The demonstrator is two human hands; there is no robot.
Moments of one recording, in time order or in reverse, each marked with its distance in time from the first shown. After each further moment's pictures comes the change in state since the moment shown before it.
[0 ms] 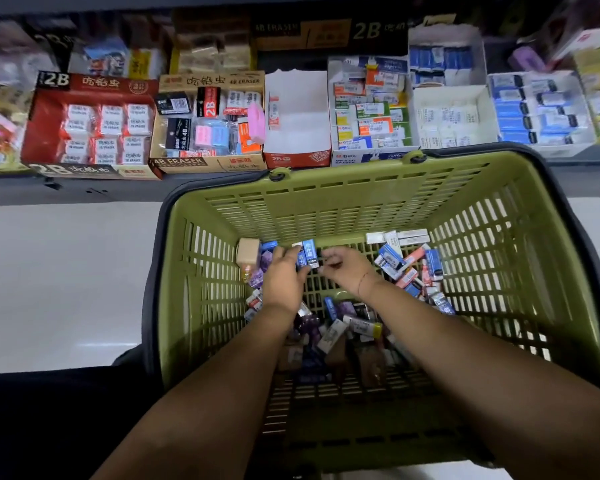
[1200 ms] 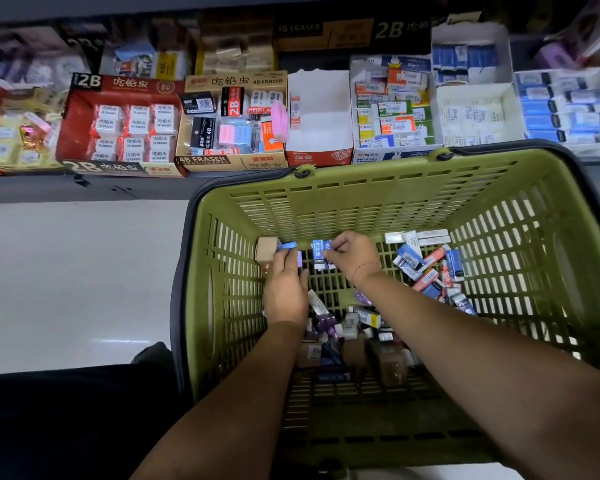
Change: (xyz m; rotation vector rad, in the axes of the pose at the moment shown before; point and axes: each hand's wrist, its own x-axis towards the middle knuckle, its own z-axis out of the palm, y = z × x) left_hand -0.027 -0.020 -0.010 0.108 0.163 -0.022; right_hand 0.026 -0.011 0.023 -0.003 0.250 -0.045
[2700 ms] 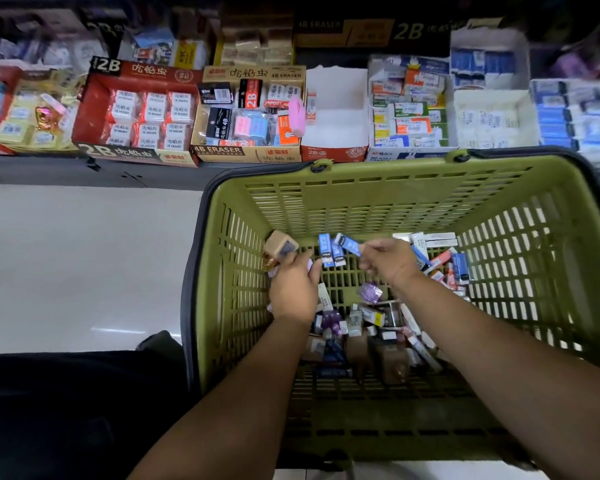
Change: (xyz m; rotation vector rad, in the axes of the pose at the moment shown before) left_hand -0.005 0.006 -0.015 -0.084 -0.037 -0.056; right_hand -0.025 -0.003 -0.040 0.378 0.003 0.223
